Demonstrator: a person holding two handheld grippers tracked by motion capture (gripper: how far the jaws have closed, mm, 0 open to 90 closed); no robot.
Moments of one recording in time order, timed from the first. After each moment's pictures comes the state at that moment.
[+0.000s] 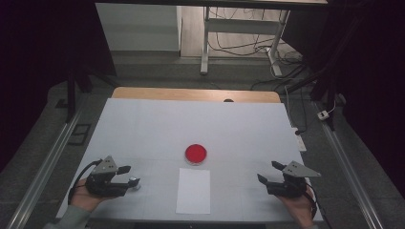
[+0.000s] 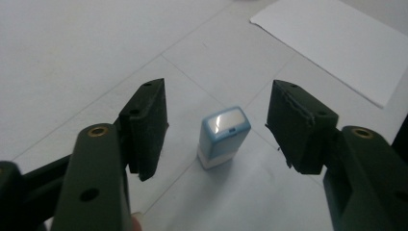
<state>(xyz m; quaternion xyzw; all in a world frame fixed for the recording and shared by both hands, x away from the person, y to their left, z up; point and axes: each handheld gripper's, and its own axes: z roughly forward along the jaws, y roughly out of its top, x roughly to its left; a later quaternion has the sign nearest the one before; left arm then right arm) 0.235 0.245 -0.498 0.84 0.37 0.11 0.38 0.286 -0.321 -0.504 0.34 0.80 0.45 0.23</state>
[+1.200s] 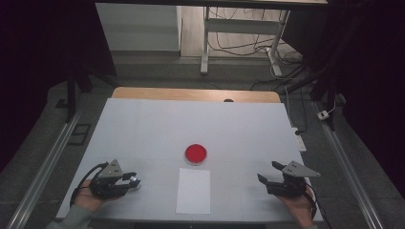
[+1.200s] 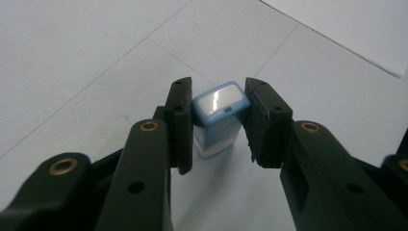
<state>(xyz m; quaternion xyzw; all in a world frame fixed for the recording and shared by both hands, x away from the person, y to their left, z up) 0.237 0.239 -0.511 0.87 0.34 0.11 0.35 0.287 -0.321 -0.506 0.34 0.80 0.44 0.23</state>
